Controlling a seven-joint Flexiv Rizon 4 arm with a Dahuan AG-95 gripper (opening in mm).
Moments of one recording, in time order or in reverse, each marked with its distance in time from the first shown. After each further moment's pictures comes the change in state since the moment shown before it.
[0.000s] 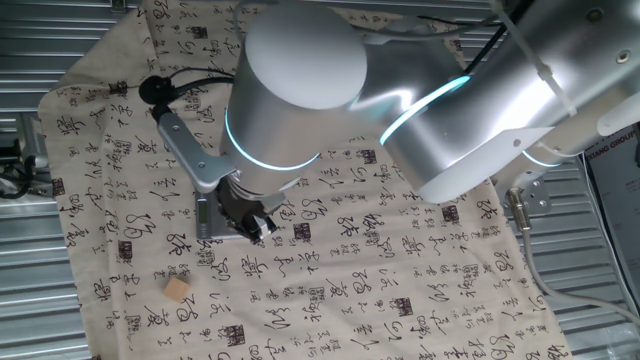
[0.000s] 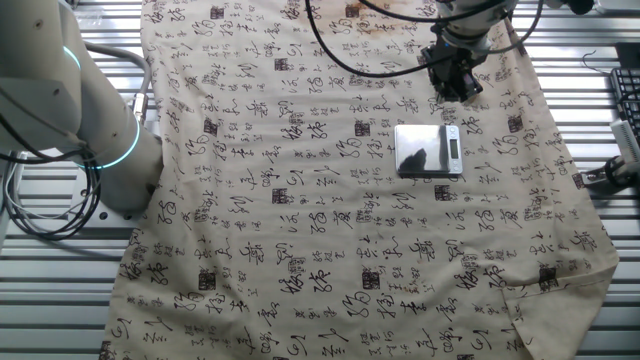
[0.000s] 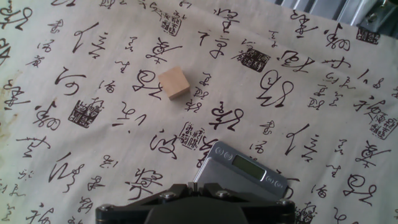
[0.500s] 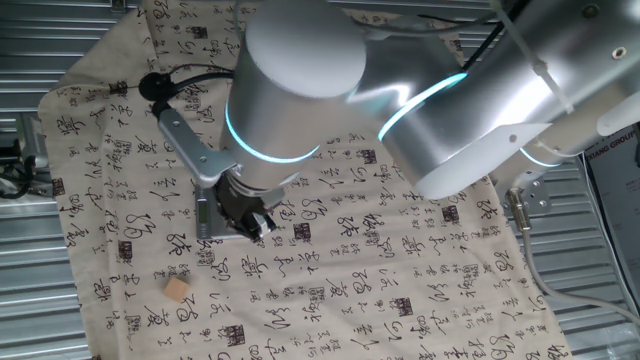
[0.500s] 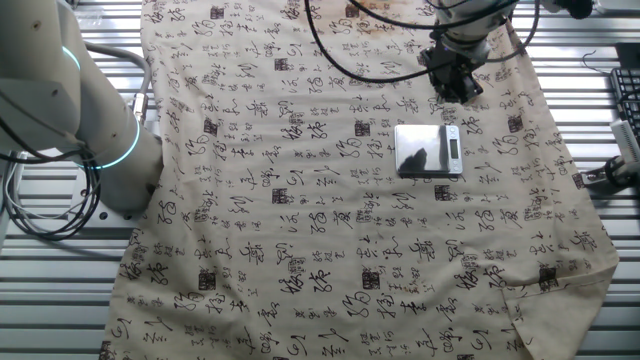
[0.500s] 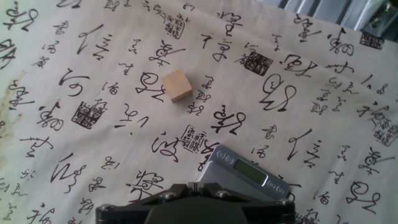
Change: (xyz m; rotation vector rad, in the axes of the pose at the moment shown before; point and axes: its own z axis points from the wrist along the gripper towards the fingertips) arm 0.000 0.001 0.000 -0.015 -0.032 -0.040
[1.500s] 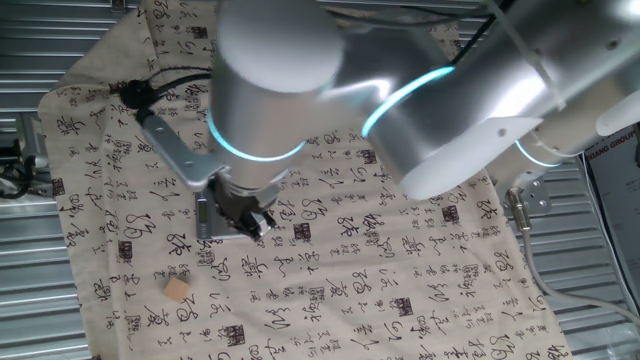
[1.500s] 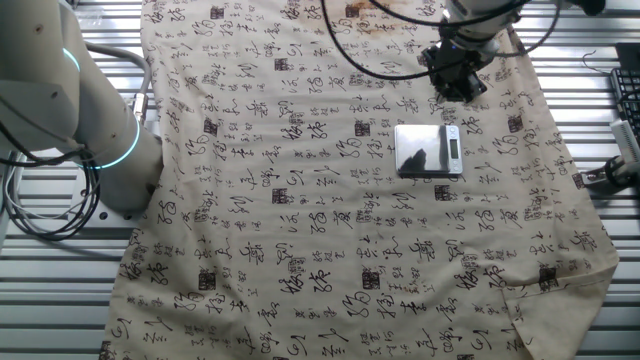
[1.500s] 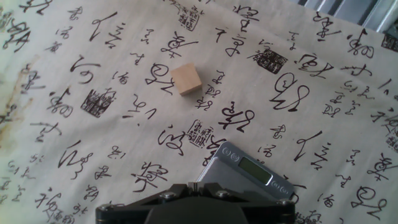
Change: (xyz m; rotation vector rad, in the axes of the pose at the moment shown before) arm -0.003 -0.001 0.002 -0.037 0.084 -0.023
